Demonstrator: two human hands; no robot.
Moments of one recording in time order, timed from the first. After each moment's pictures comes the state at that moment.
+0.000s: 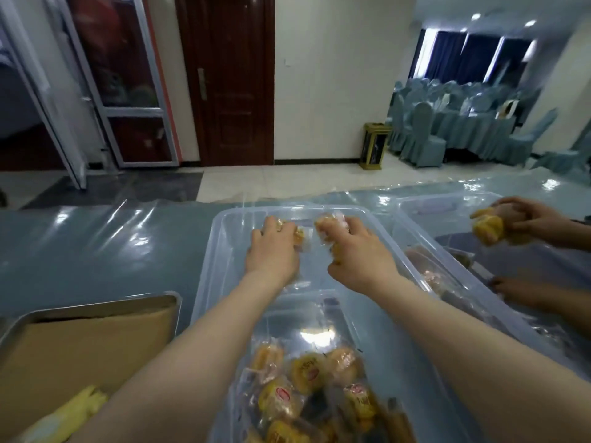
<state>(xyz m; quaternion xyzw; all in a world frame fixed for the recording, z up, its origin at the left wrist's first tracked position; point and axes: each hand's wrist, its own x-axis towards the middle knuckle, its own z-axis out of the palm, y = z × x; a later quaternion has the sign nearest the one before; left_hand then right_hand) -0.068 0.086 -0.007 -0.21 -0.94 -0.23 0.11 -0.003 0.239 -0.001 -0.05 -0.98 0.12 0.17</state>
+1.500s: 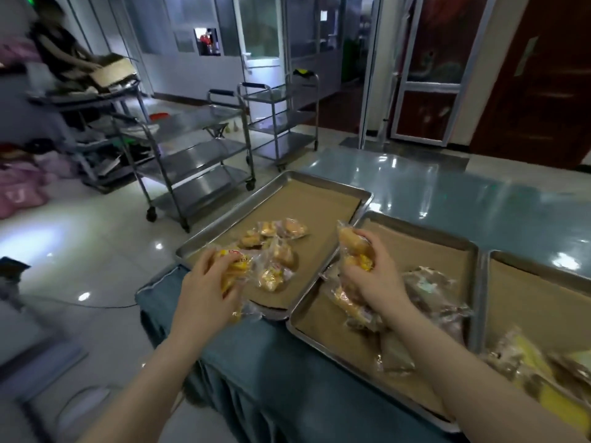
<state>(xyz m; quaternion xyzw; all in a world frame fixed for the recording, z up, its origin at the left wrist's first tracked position) 0.190 -0.849 -0.072 0.19 -0.93 -0.24 0.21 0.054 -0.609 -0.073 0.15 -0.77 0.62 -0.08</state>
